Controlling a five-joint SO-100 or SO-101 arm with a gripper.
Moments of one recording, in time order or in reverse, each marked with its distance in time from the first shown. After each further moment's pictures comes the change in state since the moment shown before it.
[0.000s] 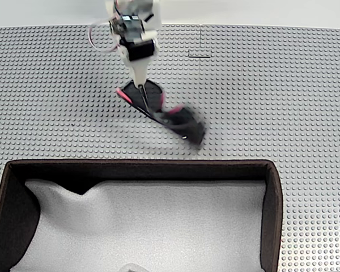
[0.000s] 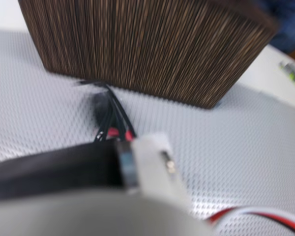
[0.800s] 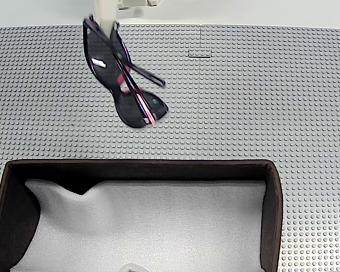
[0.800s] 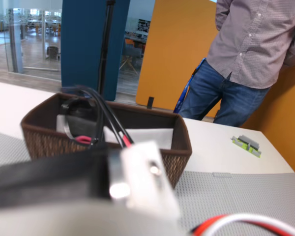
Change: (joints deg) arm 4.3 -6.3 -42.6 11.8 -0.6
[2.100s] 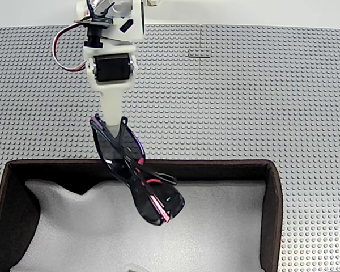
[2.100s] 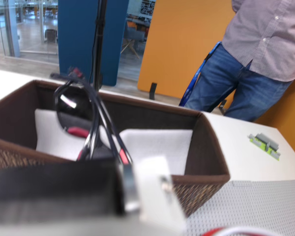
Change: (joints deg) arm -0.6 -52.0 -53.9 9.7 3.7
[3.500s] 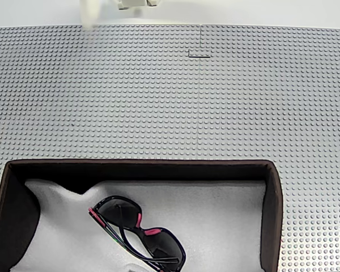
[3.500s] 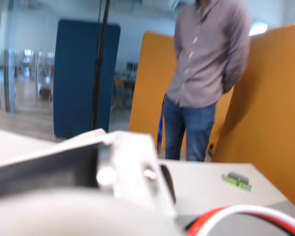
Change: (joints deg) arm 1.8 21.5 -22.5 19.4 -7.5
